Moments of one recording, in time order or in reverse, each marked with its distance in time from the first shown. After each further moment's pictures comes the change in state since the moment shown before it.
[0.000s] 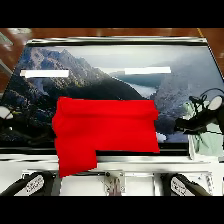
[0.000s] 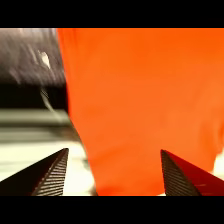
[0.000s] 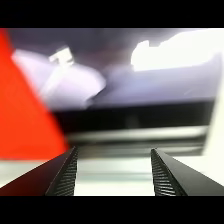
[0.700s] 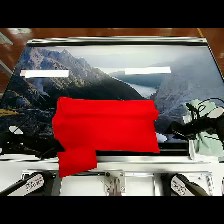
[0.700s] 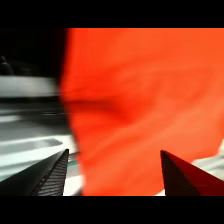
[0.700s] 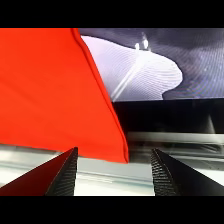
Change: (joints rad) left arm 0.090 -0.080 -0.268 -0.131 0.145 0.135; right arm -0.077 0.019 -0.146 0.234 -0.066 -0.053
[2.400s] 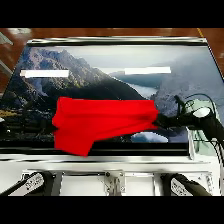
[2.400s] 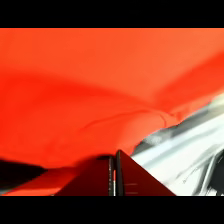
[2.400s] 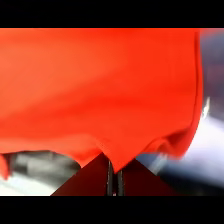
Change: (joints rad) left arm 0.094 0.031 0.238 -0.381 -0.108 0.339; right arm 0.200 -0.011 -0.037 0.323 -0.301 -0.072
